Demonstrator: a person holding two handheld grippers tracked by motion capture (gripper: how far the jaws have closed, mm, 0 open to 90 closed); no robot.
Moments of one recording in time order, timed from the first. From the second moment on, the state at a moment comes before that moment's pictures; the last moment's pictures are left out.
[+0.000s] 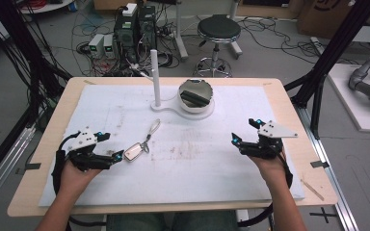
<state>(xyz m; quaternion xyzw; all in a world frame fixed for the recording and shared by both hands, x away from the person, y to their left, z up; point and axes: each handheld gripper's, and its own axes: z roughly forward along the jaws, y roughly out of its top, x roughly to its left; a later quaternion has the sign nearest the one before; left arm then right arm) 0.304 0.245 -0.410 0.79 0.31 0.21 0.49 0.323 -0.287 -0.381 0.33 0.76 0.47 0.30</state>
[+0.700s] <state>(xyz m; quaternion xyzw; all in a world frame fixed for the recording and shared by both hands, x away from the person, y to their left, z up) 0.319 0.223 -0.412 0.78 0.33 0.18 0.50 0.325 -0.284 -0.384 0.34 0.76 0.46 0.30</state>
